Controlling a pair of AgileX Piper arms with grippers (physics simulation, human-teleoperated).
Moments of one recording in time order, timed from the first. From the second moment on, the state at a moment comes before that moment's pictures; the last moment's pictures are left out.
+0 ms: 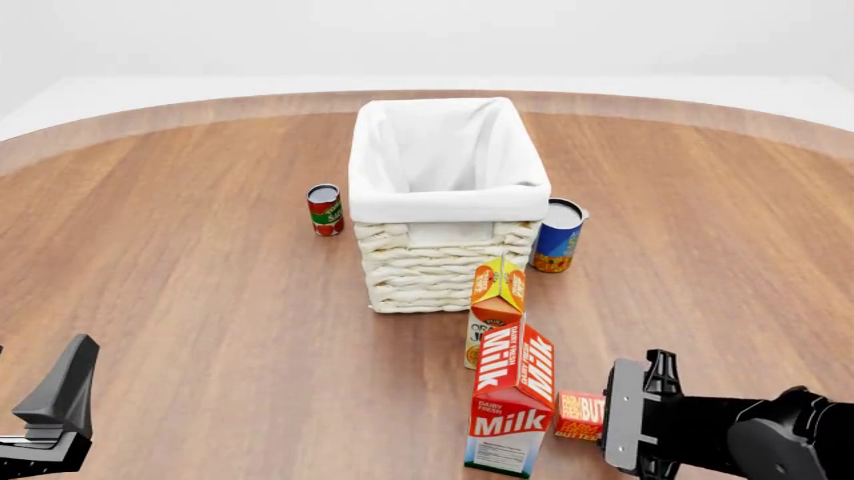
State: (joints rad) left arm 0.00 0.00 0.00 0.00 0.00; right arm 0.38 1.34 -0.26 0.00 -0.94
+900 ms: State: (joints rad) left arm 0.00 0.00 0.00 0.00 0.00; right arm 0.38 0.75 -0.64 0.57 -0.73
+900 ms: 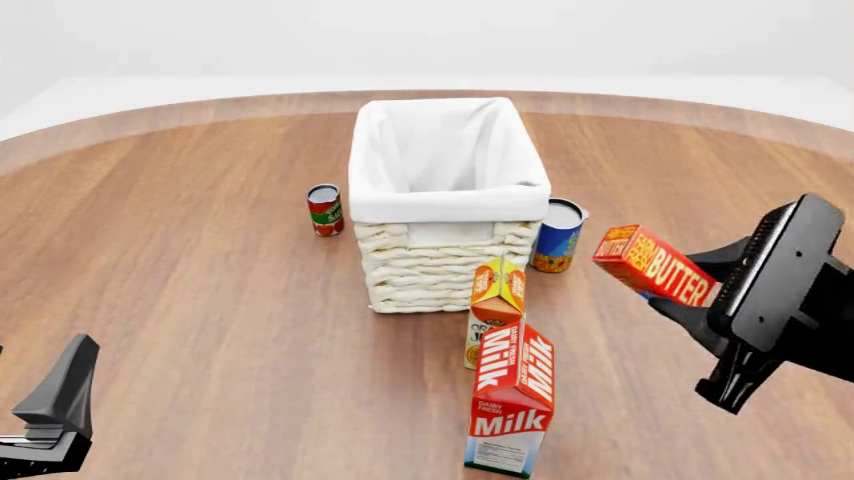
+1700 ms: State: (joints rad) left arm 0.00 0.00 0.00 0.00 0.00; right arm 0.70 0.66 -0.82 0.31 -0.17
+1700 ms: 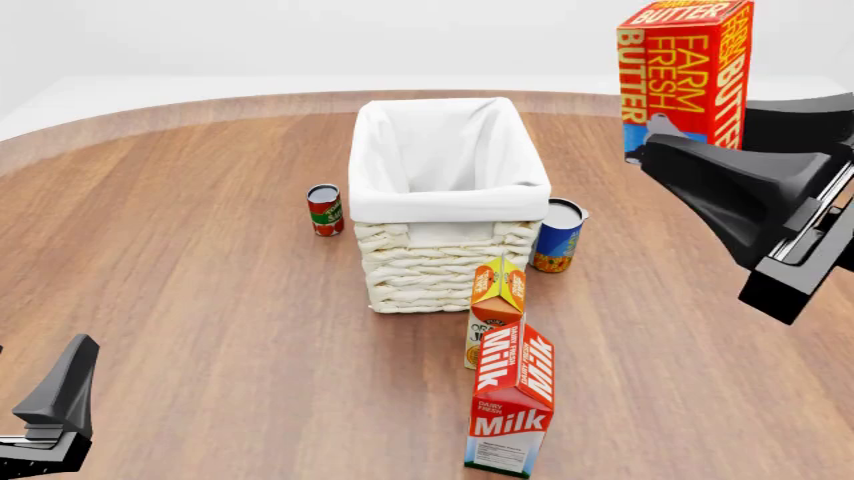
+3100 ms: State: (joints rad) left arm 0.00 0.00 0.00 0.00 0.00; right arm 0.66 1.40 -1.29 0.16 0.05
